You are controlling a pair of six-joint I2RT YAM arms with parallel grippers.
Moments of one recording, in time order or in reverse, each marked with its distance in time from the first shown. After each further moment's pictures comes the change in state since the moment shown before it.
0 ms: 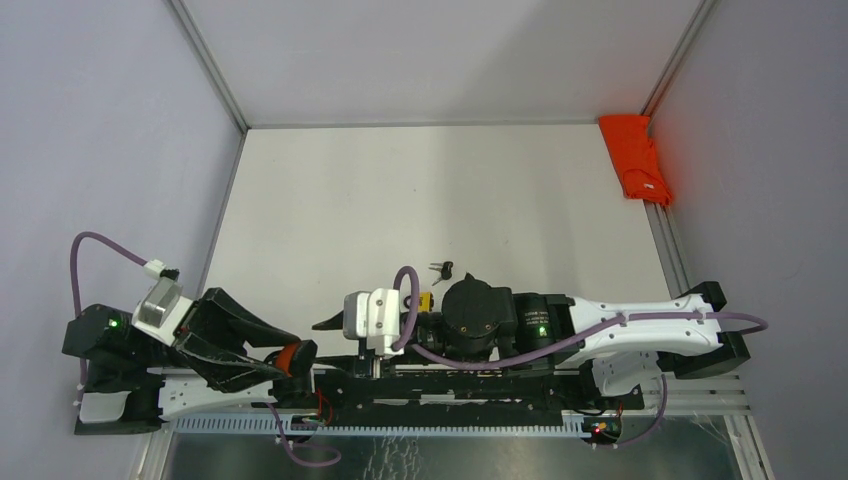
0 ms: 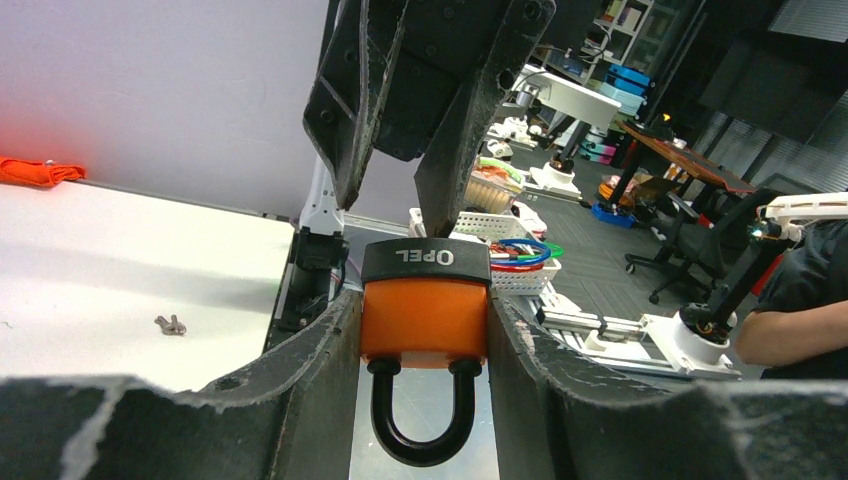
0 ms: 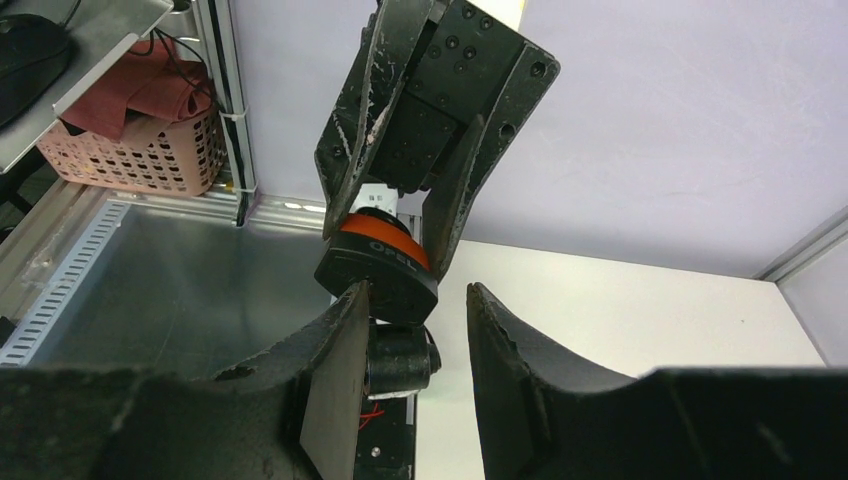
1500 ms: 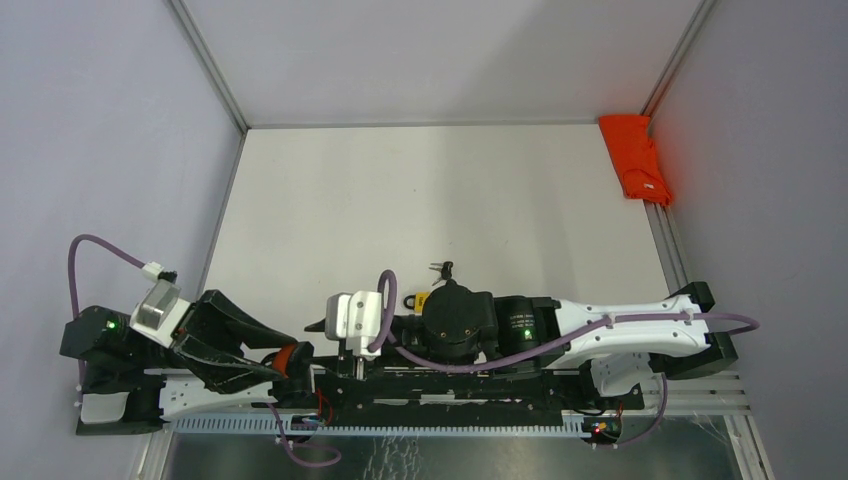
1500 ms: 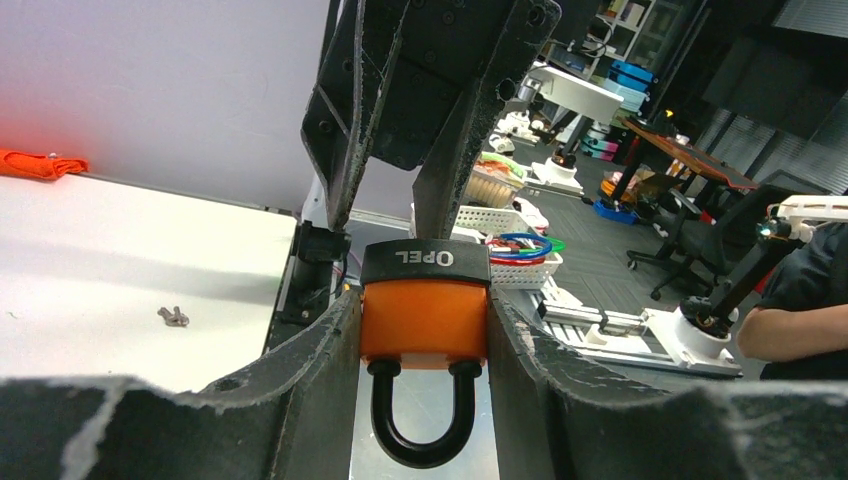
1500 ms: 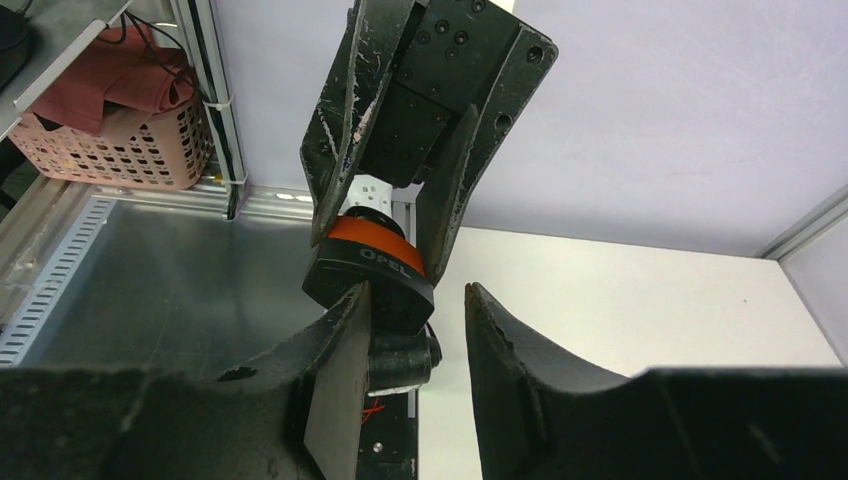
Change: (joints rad) left arm 0.000 -0.020 -0.001 -0.024 -0.001 0.001; right arm -0.001 0.053 0.041 -0.019 0.042 0.010
